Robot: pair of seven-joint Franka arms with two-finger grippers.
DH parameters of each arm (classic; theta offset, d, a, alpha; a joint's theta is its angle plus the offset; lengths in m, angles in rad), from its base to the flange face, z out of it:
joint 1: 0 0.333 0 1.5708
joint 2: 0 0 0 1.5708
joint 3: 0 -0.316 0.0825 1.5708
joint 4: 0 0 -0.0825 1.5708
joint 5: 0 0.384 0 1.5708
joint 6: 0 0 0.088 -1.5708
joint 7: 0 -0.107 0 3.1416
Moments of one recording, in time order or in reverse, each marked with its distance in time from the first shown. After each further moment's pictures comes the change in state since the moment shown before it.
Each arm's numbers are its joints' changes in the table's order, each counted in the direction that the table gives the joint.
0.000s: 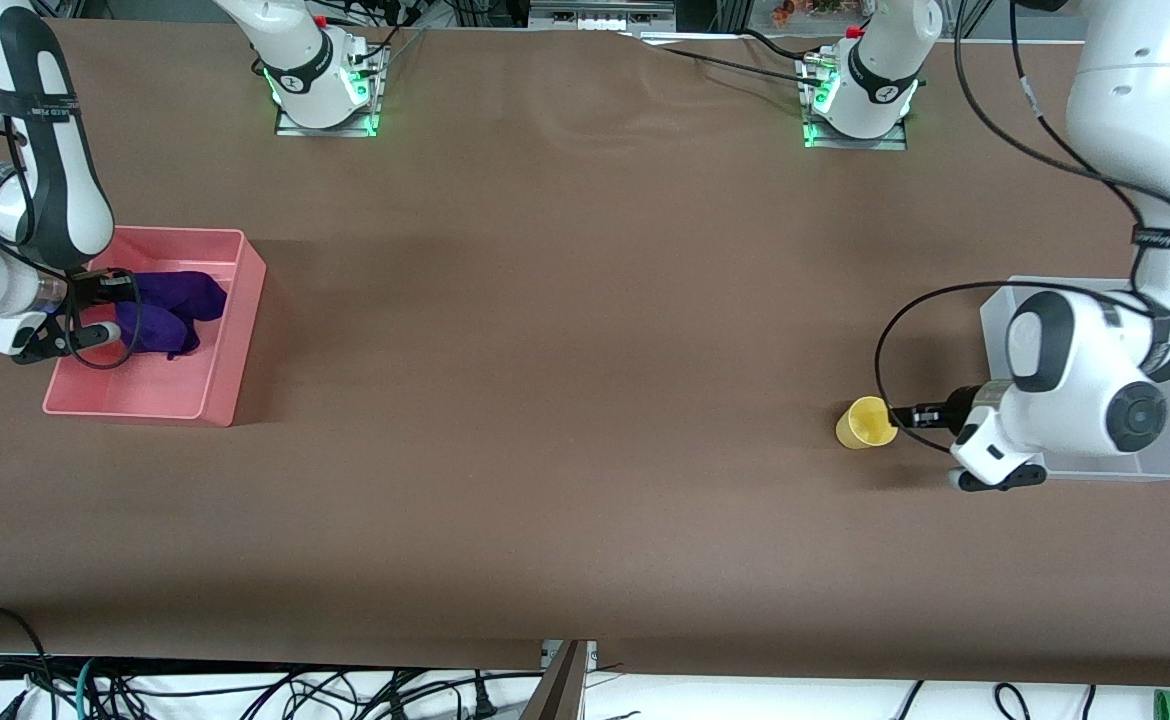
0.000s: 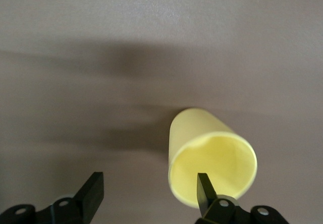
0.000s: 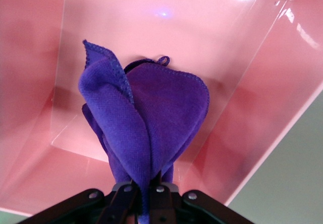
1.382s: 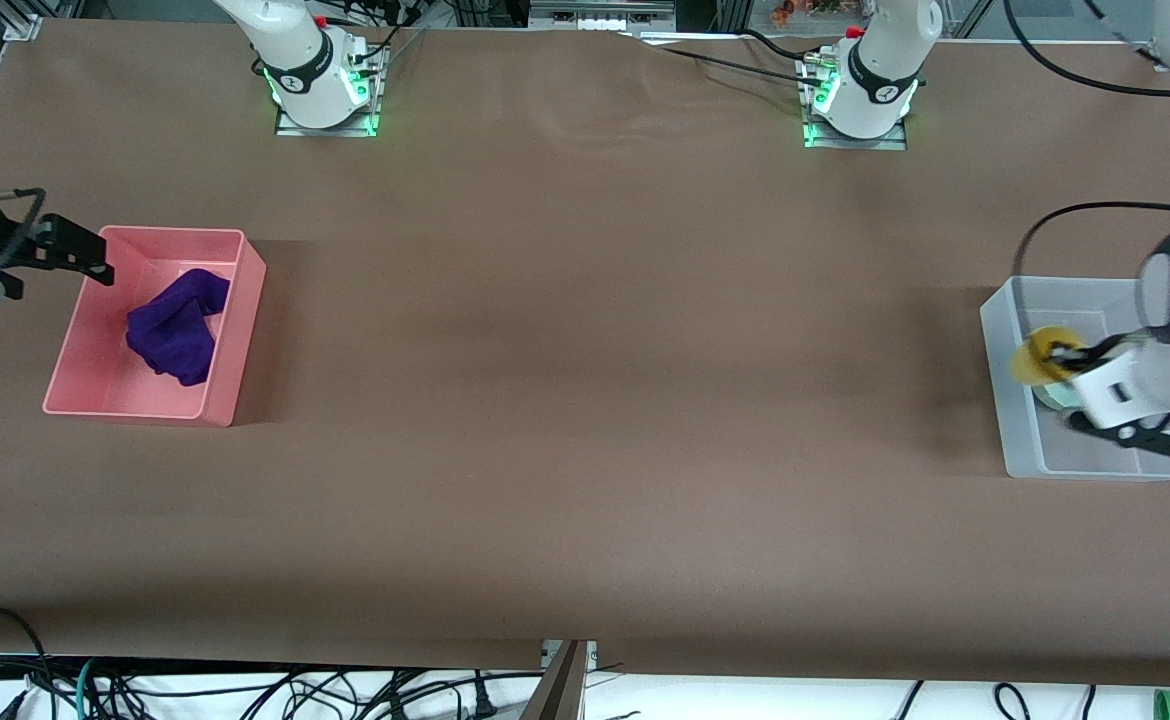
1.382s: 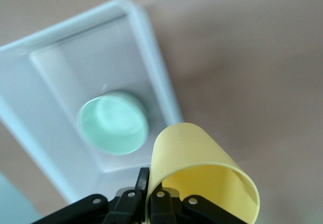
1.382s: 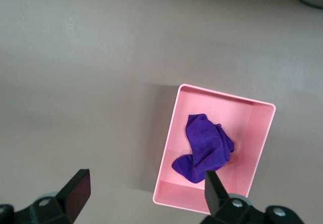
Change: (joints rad) left arm 0.153 0.201 -0.031 -0.020 0.393 -0.308 -0.528; right arm 0.012 0.171 -0.283 -0.549 0.125 -0.430 -0.353
